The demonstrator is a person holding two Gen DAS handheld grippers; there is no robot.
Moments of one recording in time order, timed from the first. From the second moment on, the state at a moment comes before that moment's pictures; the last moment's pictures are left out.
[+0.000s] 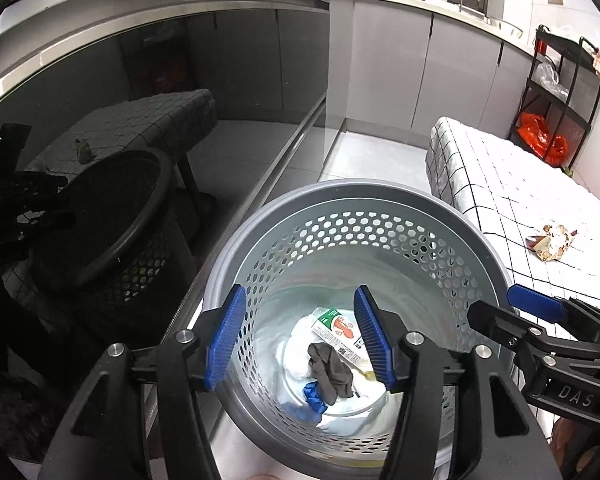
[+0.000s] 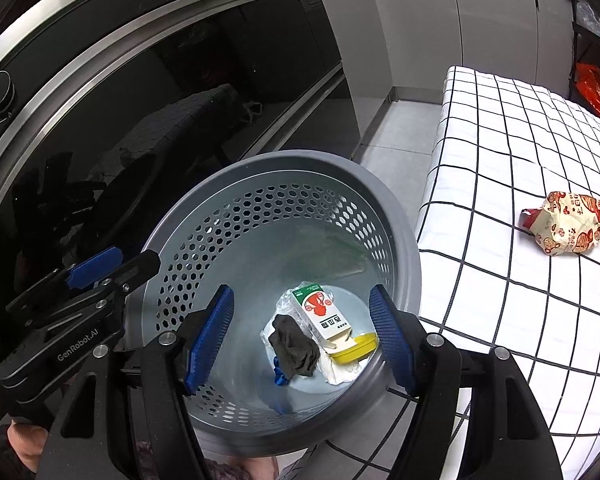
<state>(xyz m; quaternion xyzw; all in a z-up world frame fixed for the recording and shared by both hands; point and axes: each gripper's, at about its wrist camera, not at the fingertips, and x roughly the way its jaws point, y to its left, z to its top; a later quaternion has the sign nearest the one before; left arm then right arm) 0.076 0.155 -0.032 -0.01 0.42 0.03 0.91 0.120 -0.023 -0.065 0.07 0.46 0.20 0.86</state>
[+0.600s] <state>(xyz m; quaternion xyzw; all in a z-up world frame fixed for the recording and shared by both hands) 0.066 0.133 -0.017 0.00 0.38 0.02 0.92 0.102 -0.059 -0.062 0.07 0.45 0.16 0.87</state>
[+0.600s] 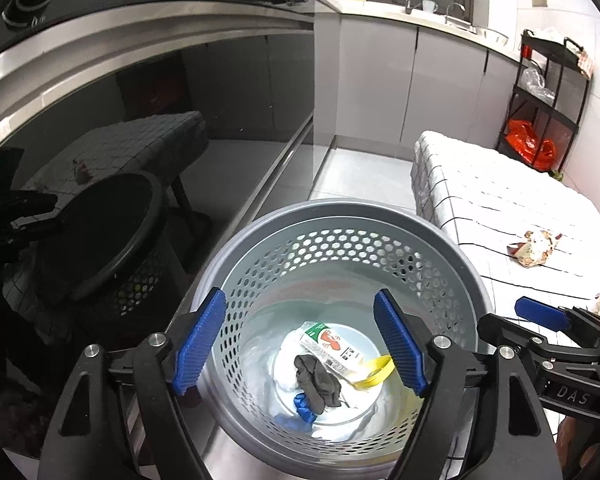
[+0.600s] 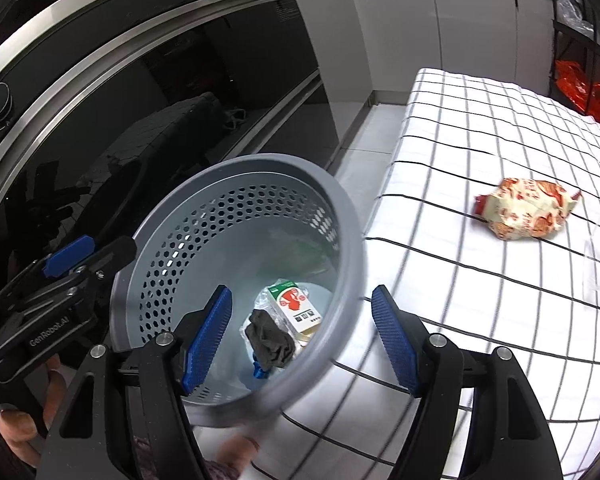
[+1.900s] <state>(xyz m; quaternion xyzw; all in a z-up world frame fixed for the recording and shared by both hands) 0.041 0.030 -0.003 0.02 0.35 -0.08 0.93 0.014 -0.230 -0.050 0.14 0.42 0.01 0.90</state>
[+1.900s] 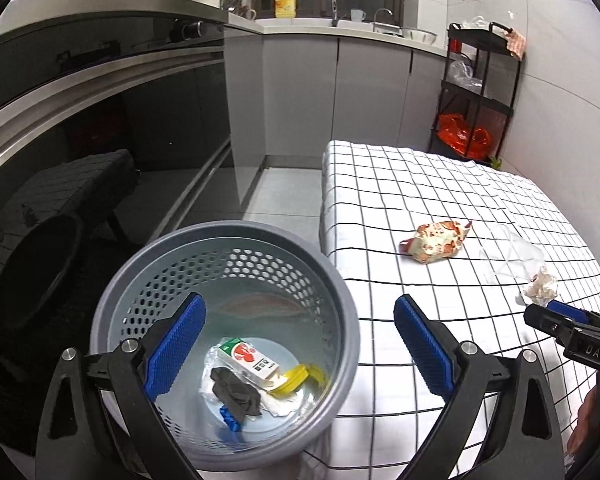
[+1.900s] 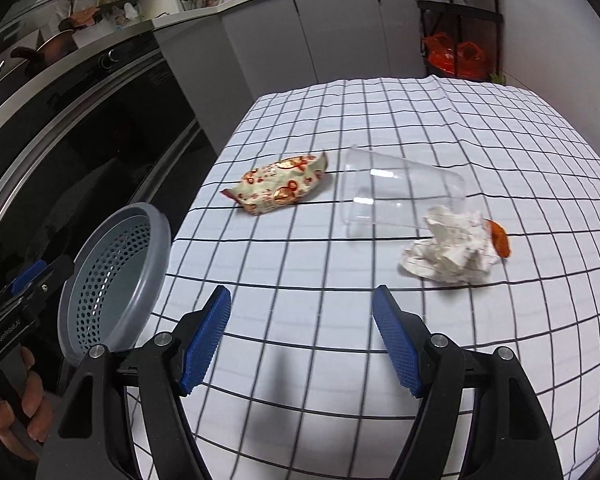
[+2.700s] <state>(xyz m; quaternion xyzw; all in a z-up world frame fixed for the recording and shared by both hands) 0.048 -0.039 -0.019 0.04 0.36 -0.13 0.92 -0.022 -0.318 -0.060 0.17 0.41 -0.07 0.89</state>
